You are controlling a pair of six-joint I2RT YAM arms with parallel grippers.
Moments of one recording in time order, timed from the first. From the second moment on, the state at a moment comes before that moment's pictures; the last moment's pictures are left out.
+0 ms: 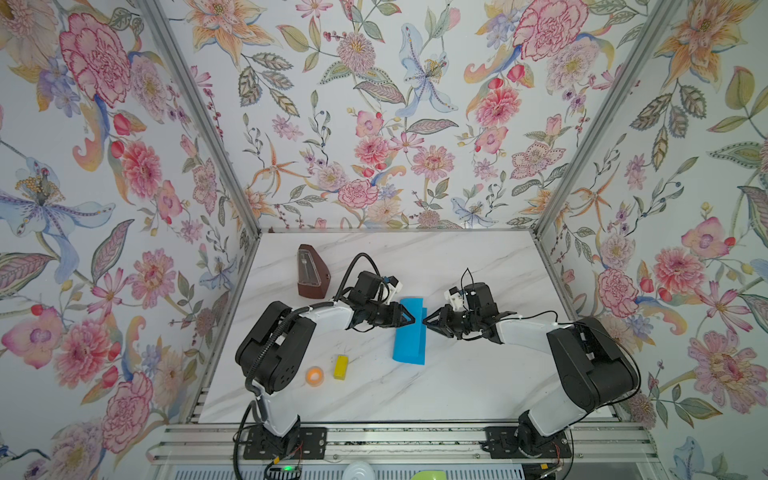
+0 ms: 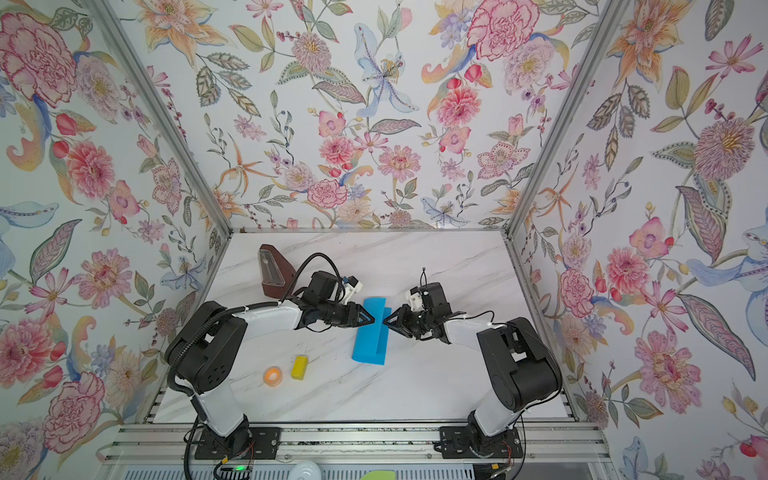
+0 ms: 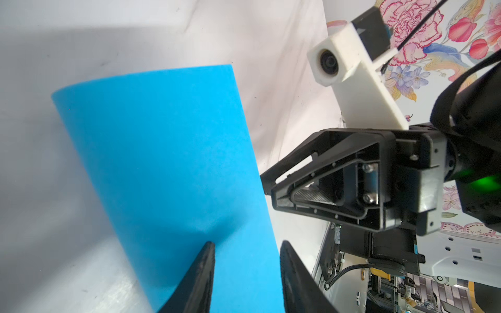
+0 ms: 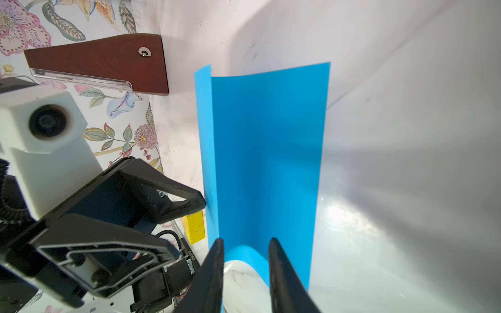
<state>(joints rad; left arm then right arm) -0.57 1.81 1.00 0.00 0.71 -0.52 0.41 1.62 0.69 0.12 -0.69 0.88</state>
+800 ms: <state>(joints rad) -0.57 1.81 1.00 0.00 0.71 -0.53 0.43 1.68 0.69 0.25 -0.73 0.96</state>
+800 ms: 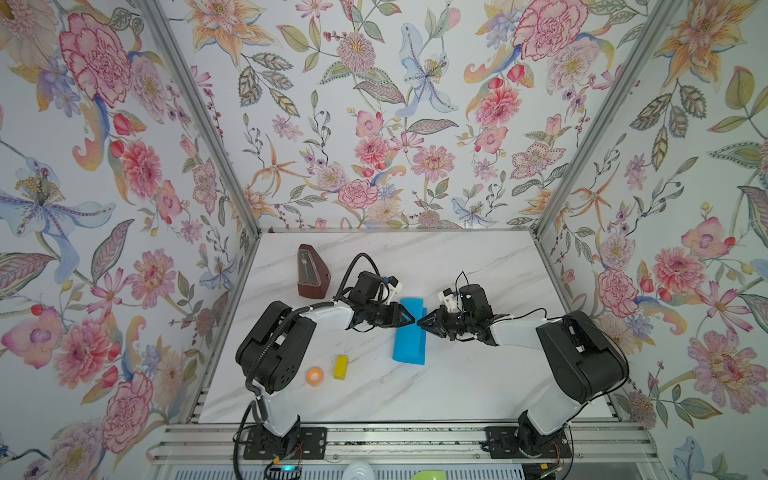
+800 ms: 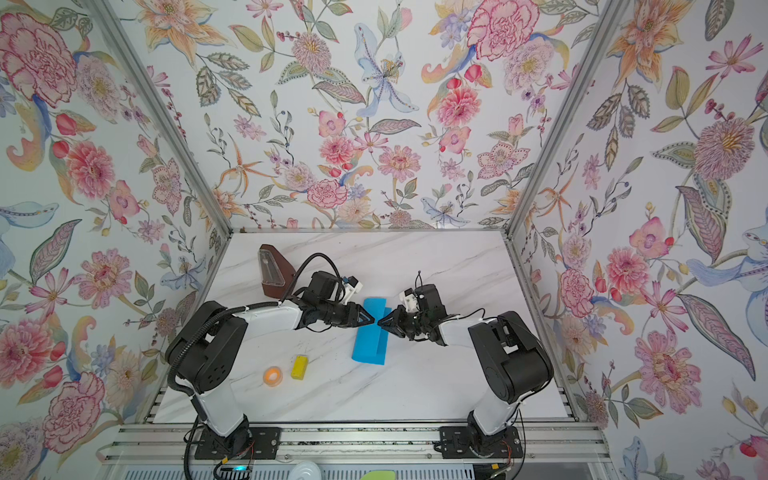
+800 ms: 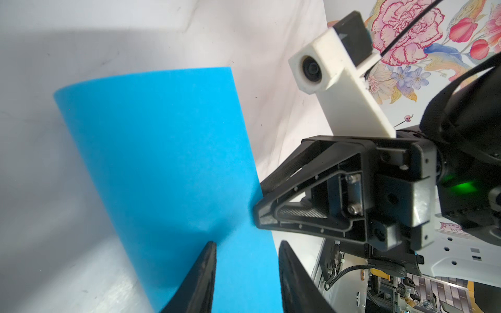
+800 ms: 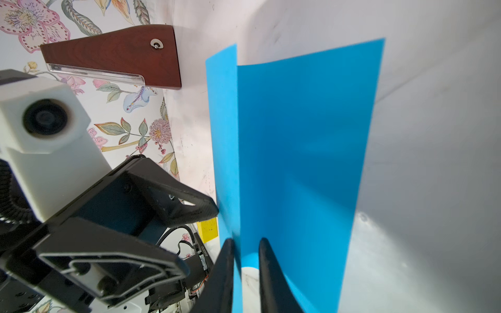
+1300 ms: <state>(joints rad) -0.56 1.81 1.00 -0.02 0.68 -0.52 0.44 1.68 0.69 0.22 -0.72 0.93</state>
